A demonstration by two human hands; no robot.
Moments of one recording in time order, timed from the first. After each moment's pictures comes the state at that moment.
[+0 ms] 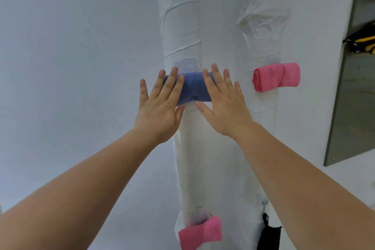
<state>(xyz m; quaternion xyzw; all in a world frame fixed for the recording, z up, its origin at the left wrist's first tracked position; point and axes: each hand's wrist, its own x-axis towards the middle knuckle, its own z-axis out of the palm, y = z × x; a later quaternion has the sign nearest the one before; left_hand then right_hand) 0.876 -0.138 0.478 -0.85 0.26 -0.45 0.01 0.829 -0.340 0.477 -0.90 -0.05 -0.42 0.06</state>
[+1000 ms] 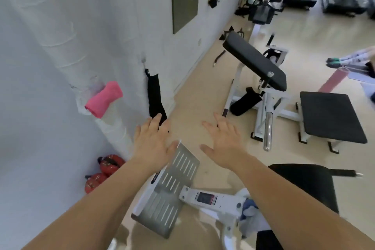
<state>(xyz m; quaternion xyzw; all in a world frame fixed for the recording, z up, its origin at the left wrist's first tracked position) 0.585 -0.083 0.156 -0.82 0.57 0.03 -0.07 0.389 -0.206 0.141 -0.90 0.41 0.00 0.12</state>
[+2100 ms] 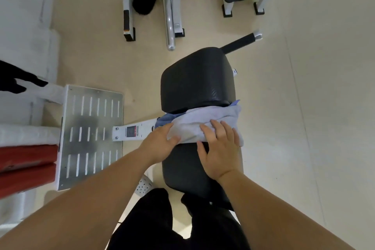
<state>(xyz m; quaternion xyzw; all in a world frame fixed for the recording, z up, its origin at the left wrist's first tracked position) 0.177 -0.209 -0.123 -0.65 0.56 0.50 0.04 -0.028 -0.164 -0.126 -0.70 0.68 0.01 0.21</state>
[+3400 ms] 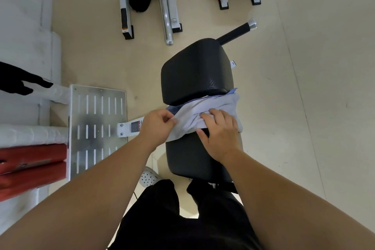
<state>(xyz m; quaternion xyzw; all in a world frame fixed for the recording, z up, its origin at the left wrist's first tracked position) 0.174 -0.209 -0.097 -0.73 0.50 0.46 -0.10 -0.033 -0.161 -0.132 -0.71 0.68 -0.01 0.18</state>
